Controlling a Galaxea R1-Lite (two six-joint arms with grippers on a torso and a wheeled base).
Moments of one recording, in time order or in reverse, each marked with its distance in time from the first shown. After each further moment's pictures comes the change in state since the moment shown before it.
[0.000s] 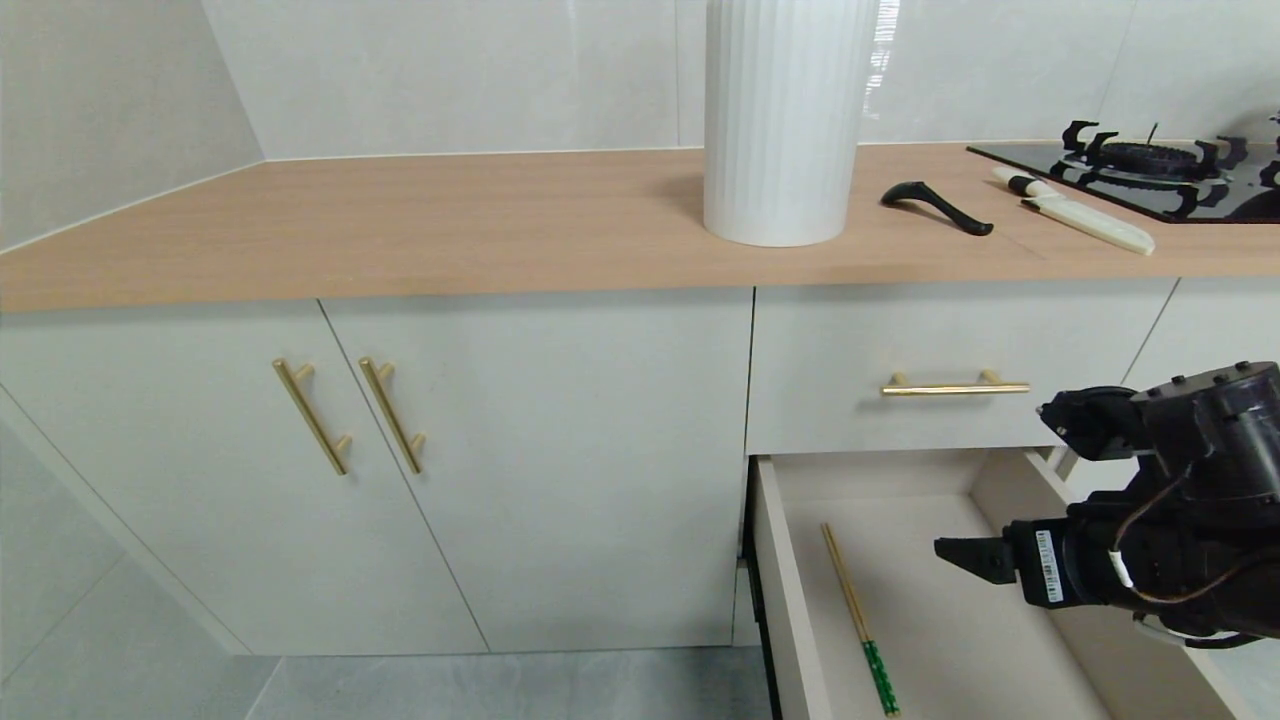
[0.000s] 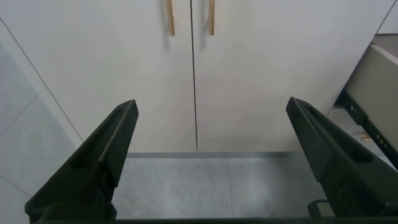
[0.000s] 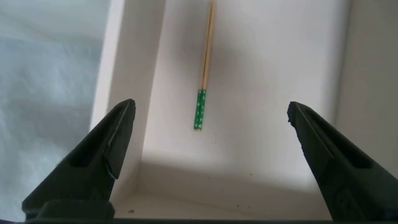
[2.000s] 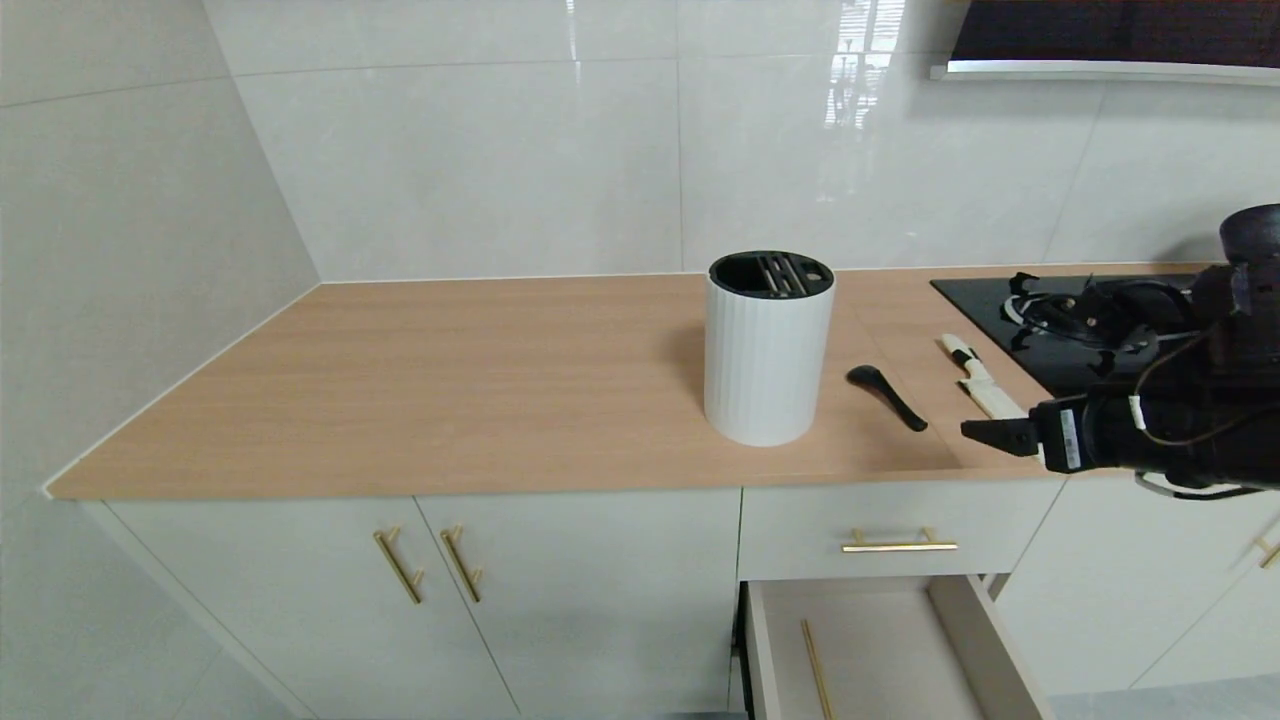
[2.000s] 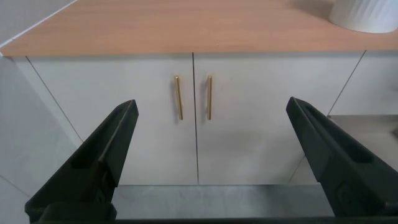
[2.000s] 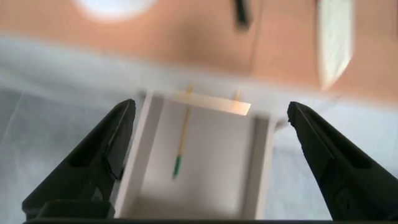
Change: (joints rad) left arm 0.000 0.000 0.000 0.000 0.000 0.000; right arm -0.294 0.128 -0.208 -0.122 0.212 -0.317
